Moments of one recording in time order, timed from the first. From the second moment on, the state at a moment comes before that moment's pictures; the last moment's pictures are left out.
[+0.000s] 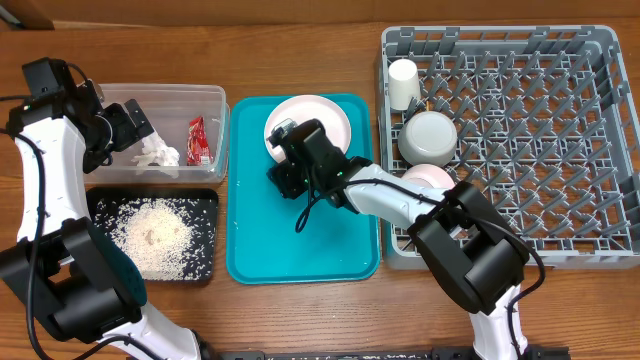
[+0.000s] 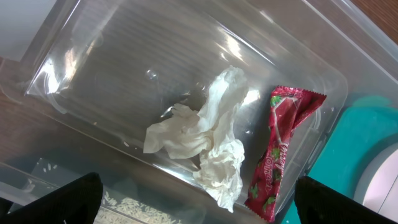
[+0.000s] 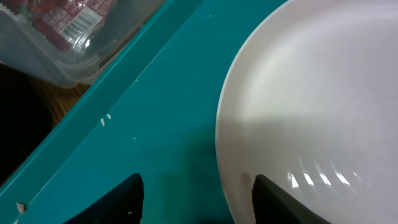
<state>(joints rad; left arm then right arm) 0.41 1.87 1.58 -0.93 0.15 -0.18 0.73 2.11 1.32 -0.03 -0.17 0.15</state>
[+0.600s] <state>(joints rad) 0.41 1.87 1.58 -0.93 0.15 -0.18 0.73 2.11 1.33 -0.18 -0.02 0.04</state>
